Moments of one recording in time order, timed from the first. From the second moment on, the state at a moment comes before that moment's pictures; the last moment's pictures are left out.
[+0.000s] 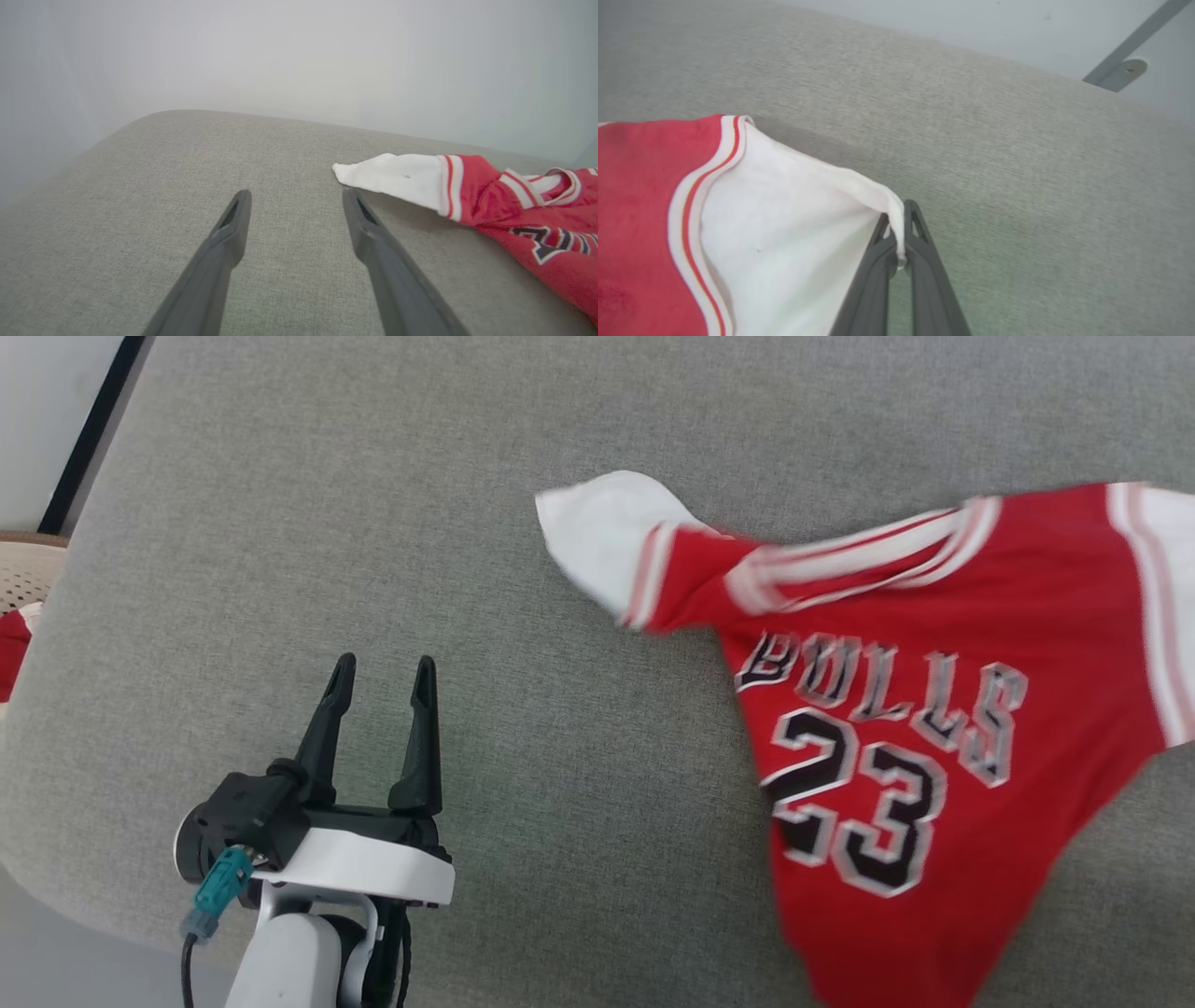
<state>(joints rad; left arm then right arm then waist) -0.17 0.05 -0.11 0.11 -0.24 -0.09 -0.26 -0.58 -0.83 0.11 0.38 0.72 0.13 0.58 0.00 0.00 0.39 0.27</state>
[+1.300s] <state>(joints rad) -0.40 0.37 -0.23 0.15 -0.20 -0.13 -0.21 -0.35 -0.53 0.09 0.20 0.51 0.13 -0.08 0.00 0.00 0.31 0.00</state>
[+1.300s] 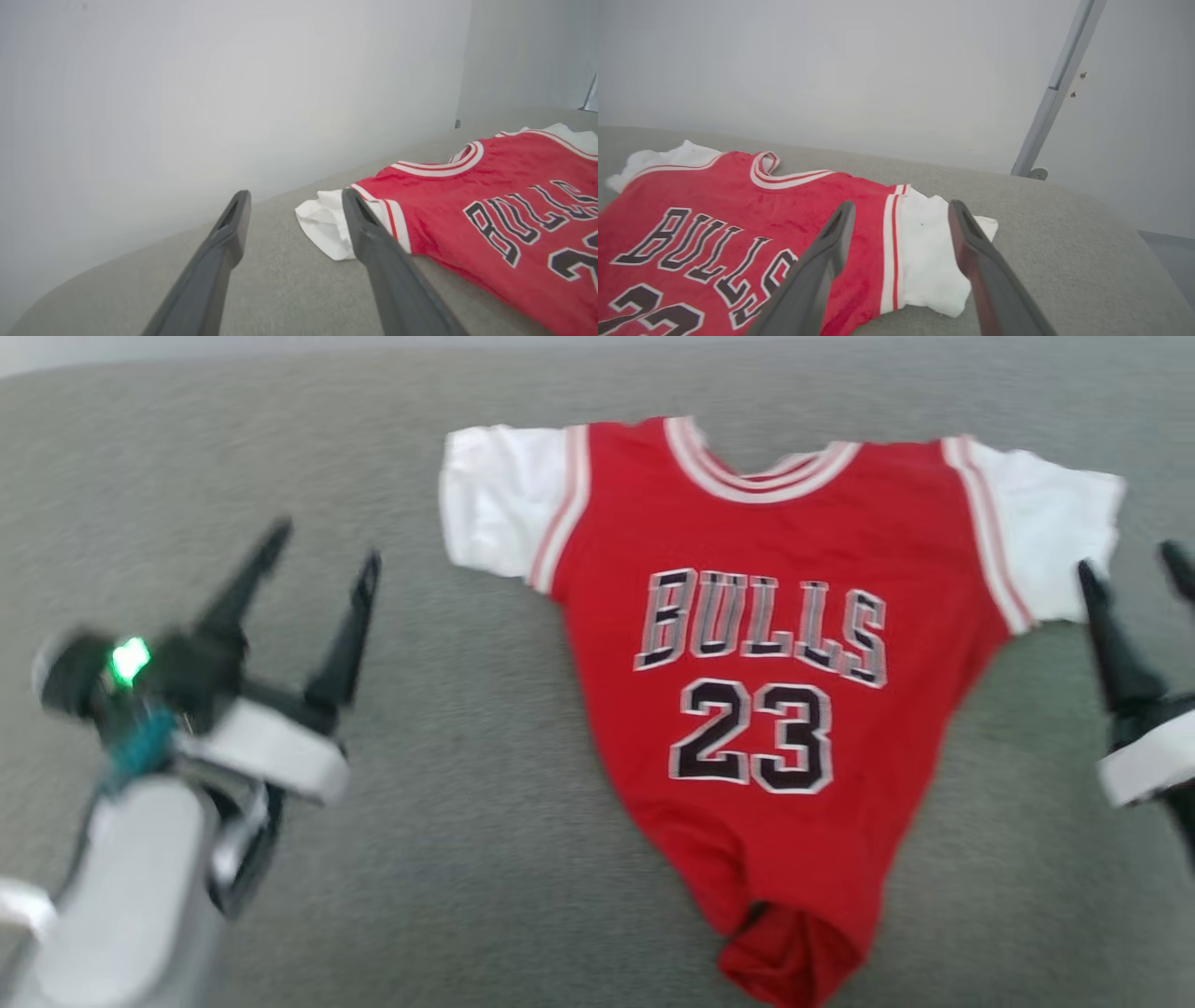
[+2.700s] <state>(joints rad) -1.38 0.89 -0.97 0.57 -1.21 -0.13 0.92 -0.34 -0.32 0.19 0.00 0.46 0.13 -0.16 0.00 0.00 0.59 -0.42</state>
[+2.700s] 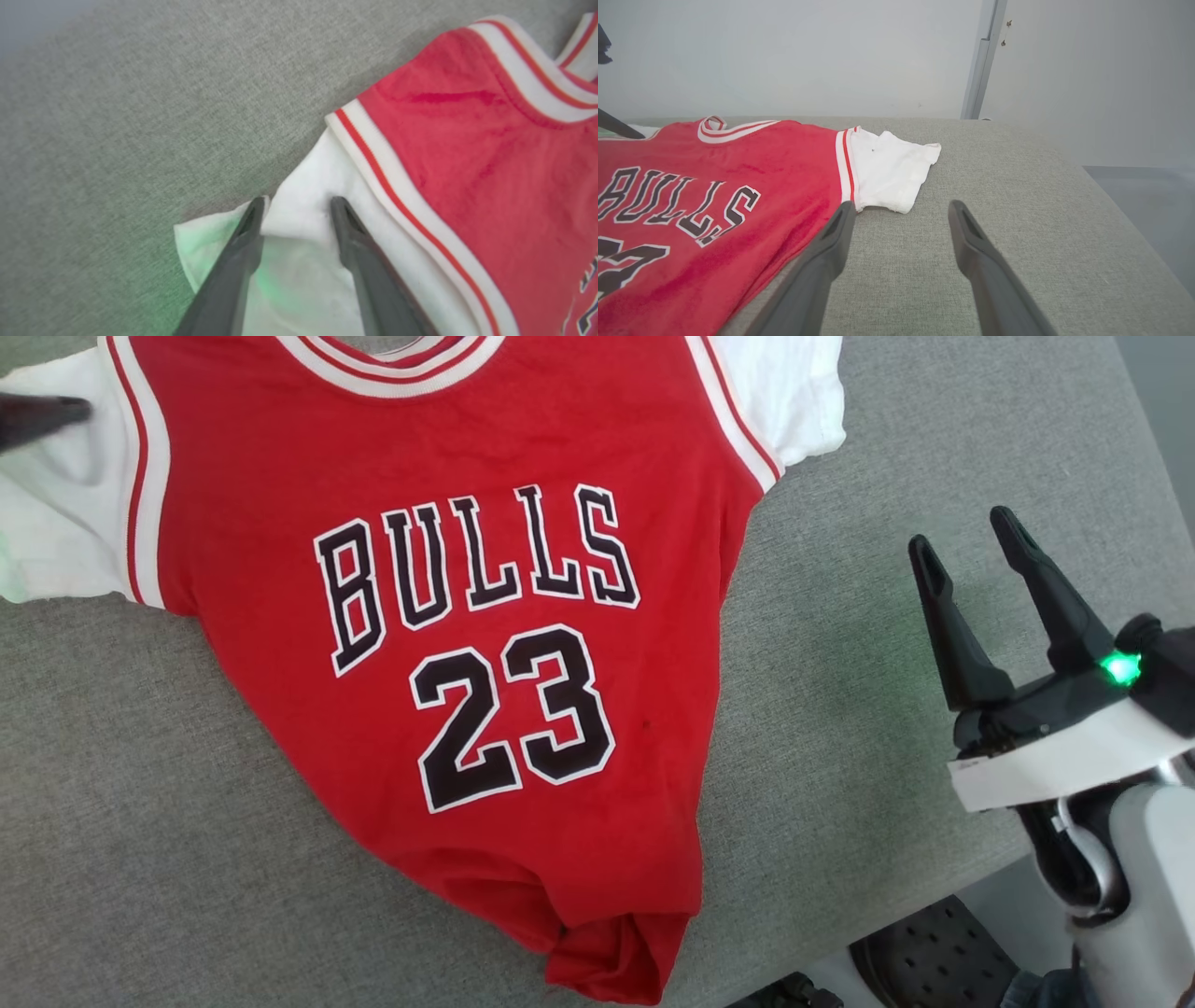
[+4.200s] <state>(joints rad) -1.62 0.71 -1.20 0.45 -1.32 -0.13 0.66 -1.45 -0.78 1.00 0.53 1.02 0.13 0.60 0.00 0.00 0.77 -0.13</state>
